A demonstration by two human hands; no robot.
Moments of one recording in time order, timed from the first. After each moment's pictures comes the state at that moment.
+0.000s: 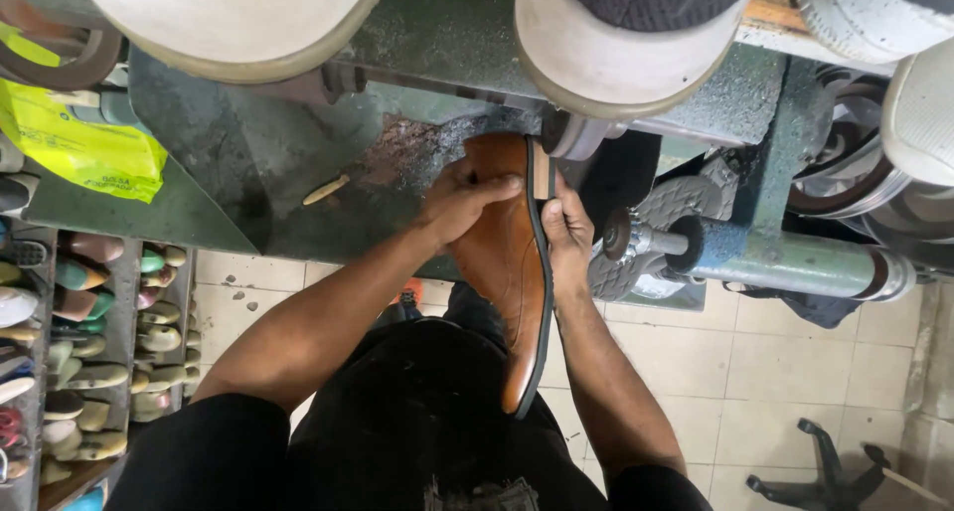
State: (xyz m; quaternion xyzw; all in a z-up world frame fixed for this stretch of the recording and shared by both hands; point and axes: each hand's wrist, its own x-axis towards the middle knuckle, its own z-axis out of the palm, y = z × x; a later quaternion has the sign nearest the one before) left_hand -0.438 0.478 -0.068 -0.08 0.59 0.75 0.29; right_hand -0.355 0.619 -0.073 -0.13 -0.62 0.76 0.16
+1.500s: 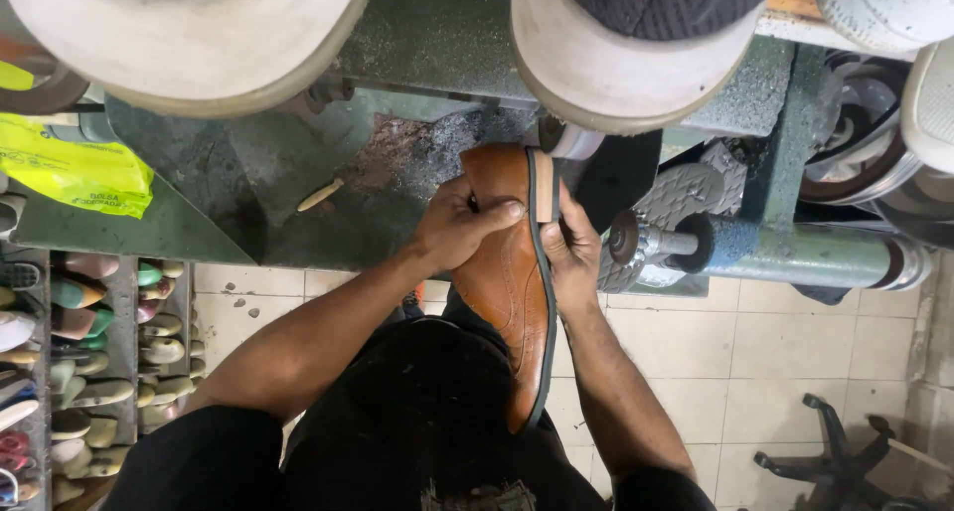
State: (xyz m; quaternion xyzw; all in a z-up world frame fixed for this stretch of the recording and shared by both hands) left_hand -0.429 0.467 -0.091 0.05 0.59 0.75 0.28; right_hand -0.338 0.629 -0.084 -0.07 -0.66 0.73 0.16
